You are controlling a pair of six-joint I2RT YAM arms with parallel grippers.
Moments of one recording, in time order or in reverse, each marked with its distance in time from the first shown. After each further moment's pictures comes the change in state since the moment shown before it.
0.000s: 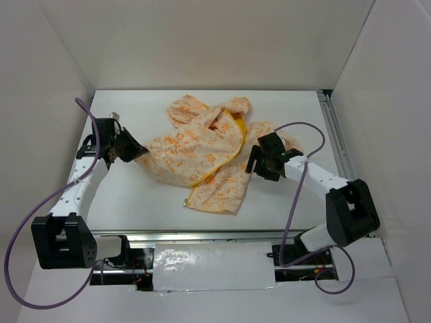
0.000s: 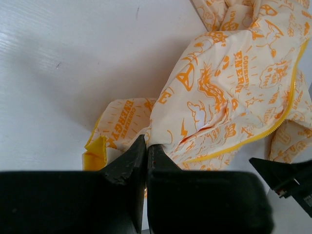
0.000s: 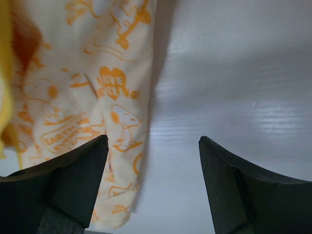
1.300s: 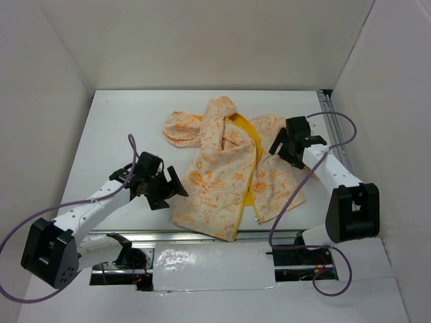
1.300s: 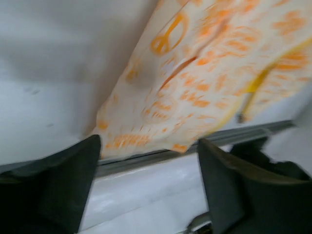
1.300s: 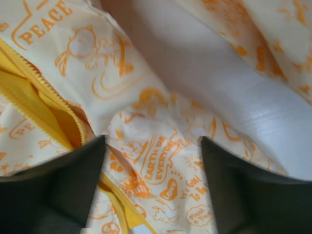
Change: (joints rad) left arm -0.473 -0.134 -0.277 -0.080 0.022 -0.272; right arm -0.283 0.039 0.144 -0.095 0.059 -0.053
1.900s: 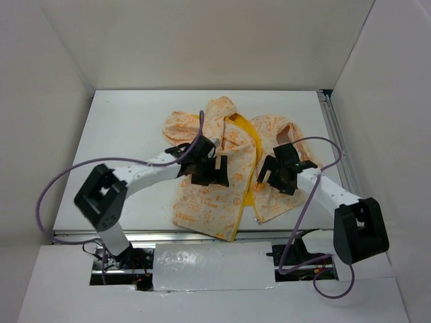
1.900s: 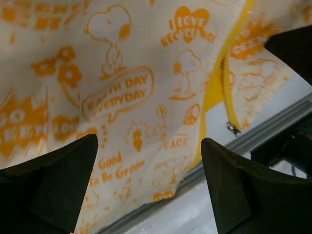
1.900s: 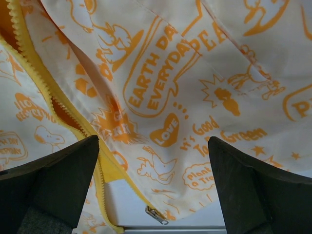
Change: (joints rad) left arm -0.301 0.514 0.419 0.156 -0.089 0.264; right arm 0.162 -0.172 -0.323 0.029 -0.079 0.057
